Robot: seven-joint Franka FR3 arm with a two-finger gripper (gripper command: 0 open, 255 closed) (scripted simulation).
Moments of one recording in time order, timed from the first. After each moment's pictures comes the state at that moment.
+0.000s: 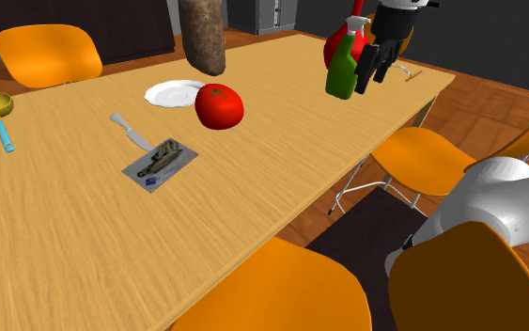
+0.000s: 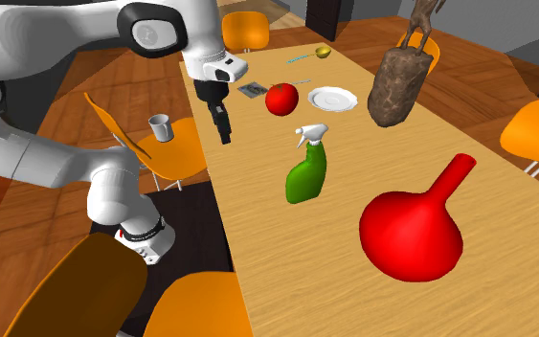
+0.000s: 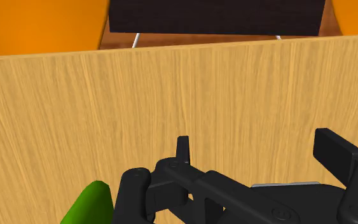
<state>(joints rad) 0.01 -0.79 -0.02 -2.33 -0.02 1.58 -0.10</state>
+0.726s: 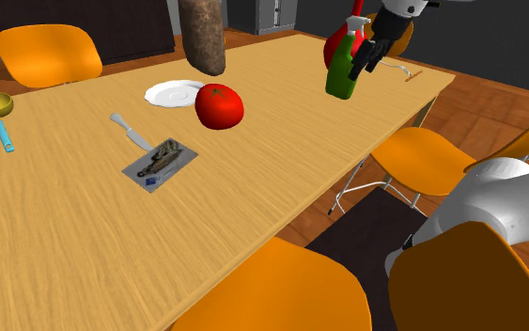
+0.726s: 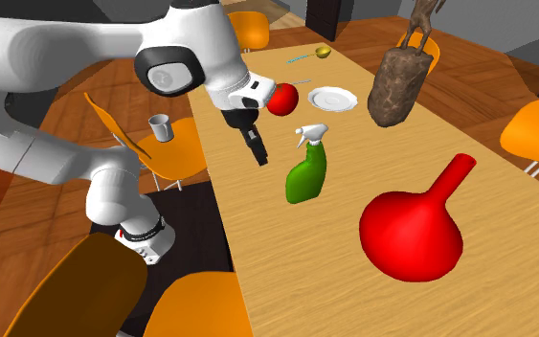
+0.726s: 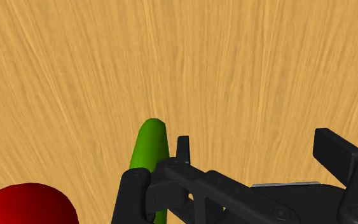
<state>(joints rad) -0.03 -0.72 -0.19 -2.38 -0.07 1.93 -0.26</state>
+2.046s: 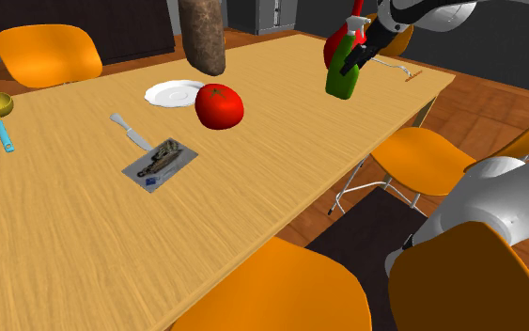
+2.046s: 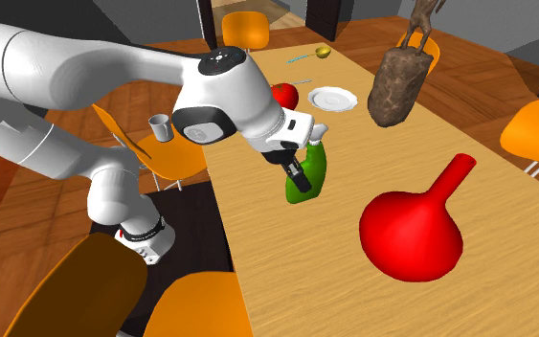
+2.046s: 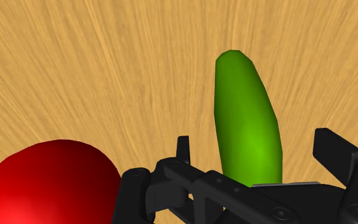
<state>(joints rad) 0.02 -0.52 -0.40 -2.37 0.00 2.31 -0.45</state>
